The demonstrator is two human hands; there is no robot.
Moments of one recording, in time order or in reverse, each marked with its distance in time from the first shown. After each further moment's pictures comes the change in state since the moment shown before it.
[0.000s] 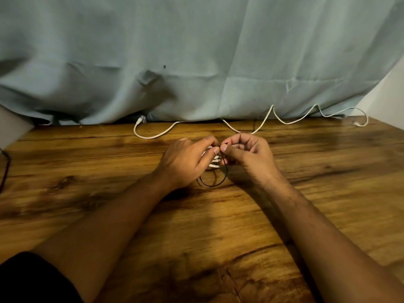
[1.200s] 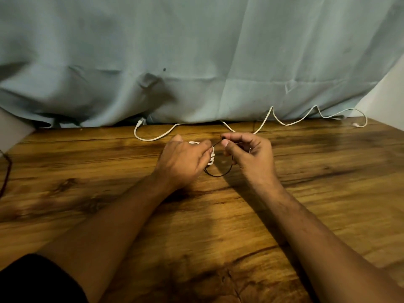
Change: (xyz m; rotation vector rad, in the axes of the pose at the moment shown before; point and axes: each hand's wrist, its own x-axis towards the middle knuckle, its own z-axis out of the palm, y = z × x) left_hand 0.002 -0.010 0.010 0.262 0.142 0.103; right_hand 0.005 0.003 0.006 -0.162 0.173 -0.237
